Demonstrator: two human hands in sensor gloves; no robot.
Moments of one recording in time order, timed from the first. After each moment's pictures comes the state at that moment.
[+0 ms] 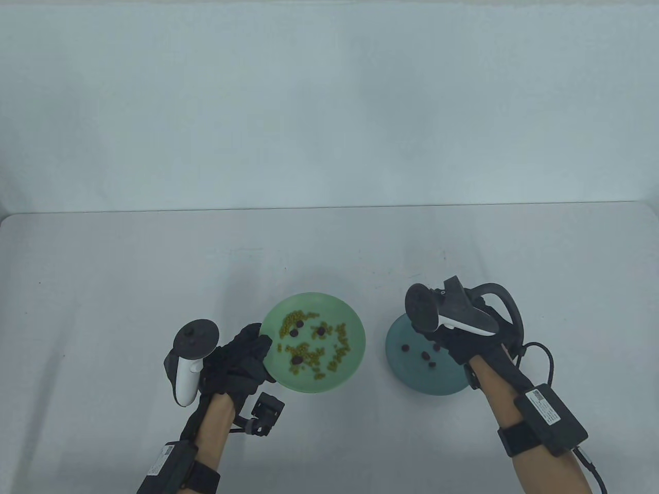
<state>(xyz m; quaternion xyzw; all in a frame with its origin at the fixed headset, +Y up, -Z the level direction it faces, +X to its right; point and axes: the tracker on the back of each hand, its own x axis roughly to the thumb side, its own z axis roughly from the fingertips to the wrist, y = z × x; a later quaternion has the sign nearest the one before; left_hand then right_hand) -0.206 -0.703 -0.355 -0.12 0.03 0.57 0.81 0.140 -0.579 -0.377 -0.14 -0.03 -0.98 0.11</state>
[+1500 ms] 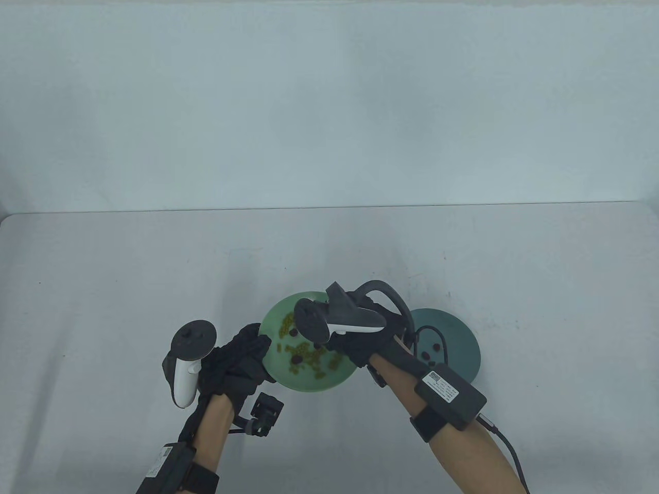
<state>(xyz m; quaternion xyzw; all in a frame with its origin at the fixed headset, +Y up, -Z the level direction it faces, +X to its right) -0.208 -0.702 -0.352 -0.12 0.03 0.58 0.80 -0.002 -0.596 -0.379 -0.28 -0.05 -0.95 0.12</state>
